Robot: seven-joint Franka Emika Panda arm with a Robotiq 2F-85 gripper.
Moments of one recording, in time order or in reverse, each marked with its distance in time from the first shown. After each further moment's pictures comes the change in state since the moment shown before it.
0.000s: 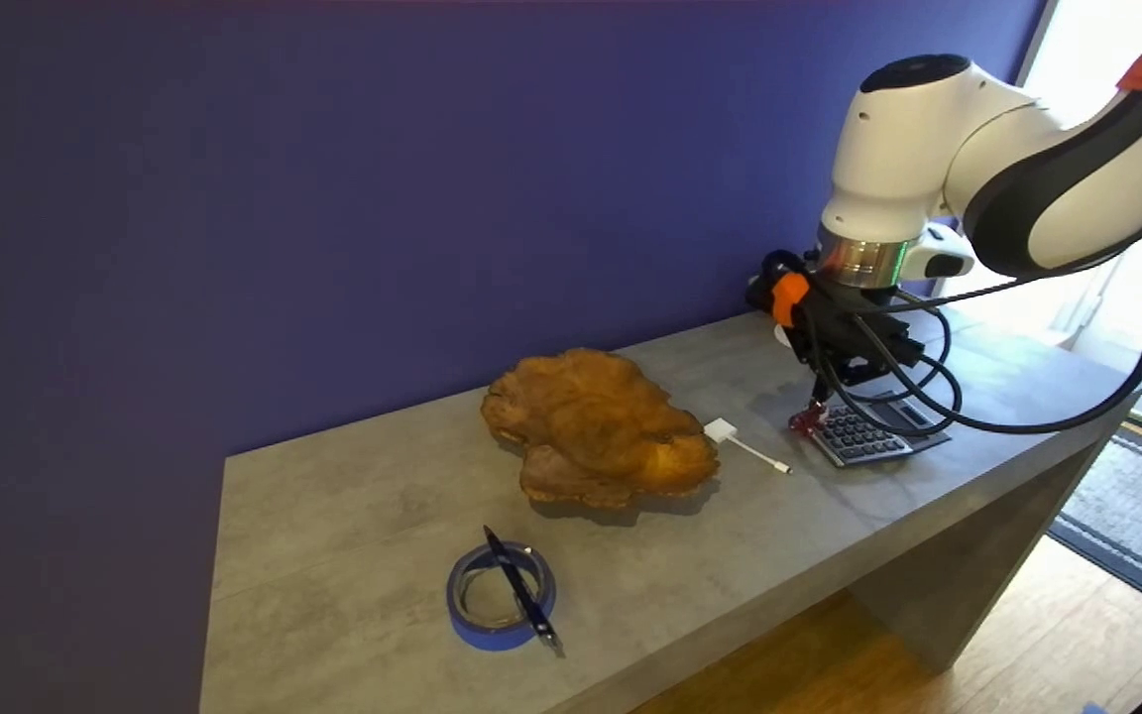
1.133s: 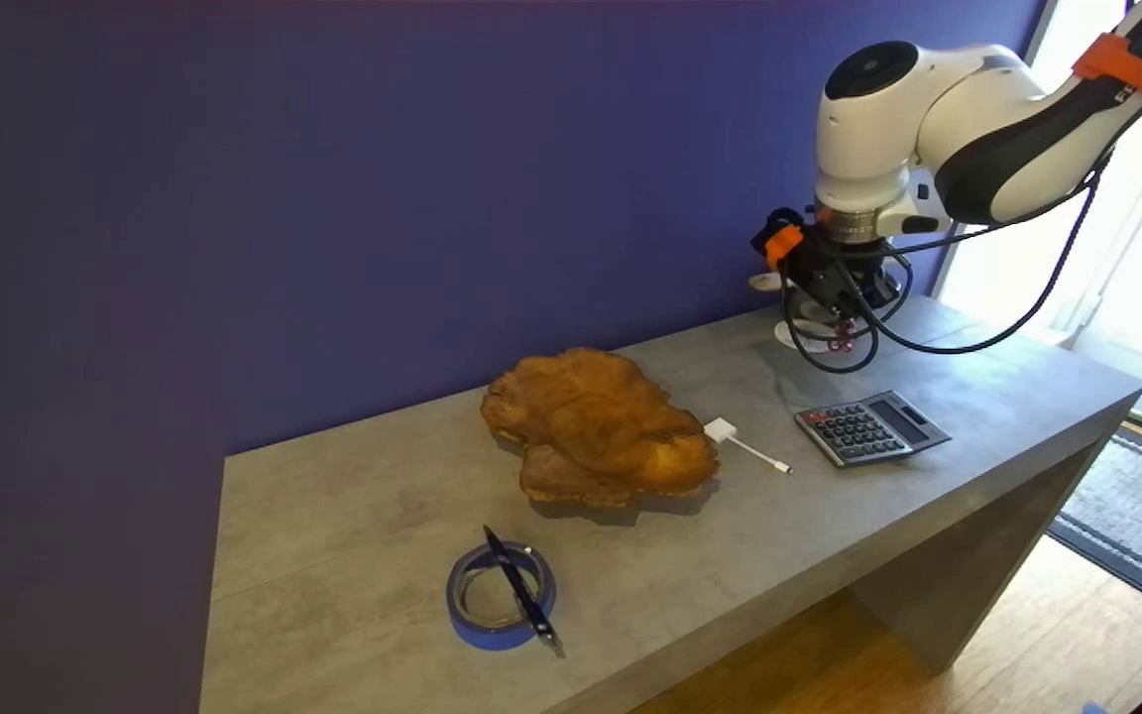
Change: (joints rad) arm -0.071 0.011 -0.122 0.117 -0.401 -0.252 0.434
